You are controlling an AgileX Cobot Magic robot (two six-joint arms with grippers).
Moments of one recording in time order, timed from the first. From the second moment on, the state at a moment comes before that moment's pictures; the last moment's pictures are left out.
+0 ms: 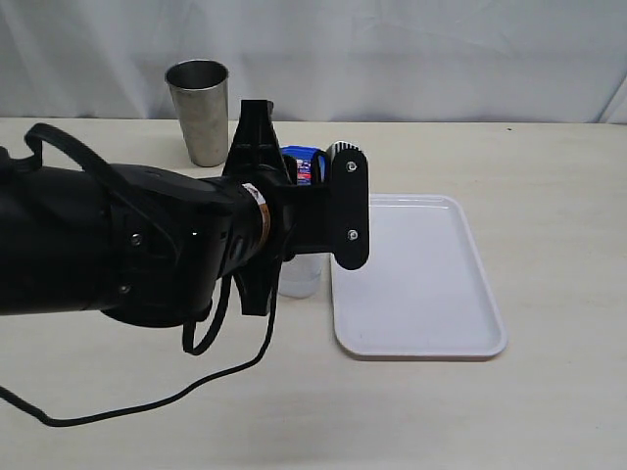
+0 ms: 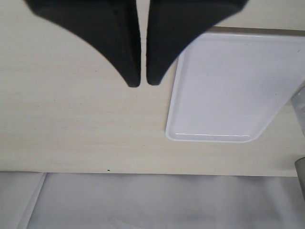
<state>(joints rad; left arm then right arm) -1.00 1.66 -1.00 1.25 0.61 -0.28 0.03 0.01 0.00 -0.03 0.35 0.00</state>
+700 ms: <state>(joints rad) -1.00 1.66 -1.00 1.08 0.71 -0.23 0.03 0.01 0.00 -0.03 0.35 0.00</state>
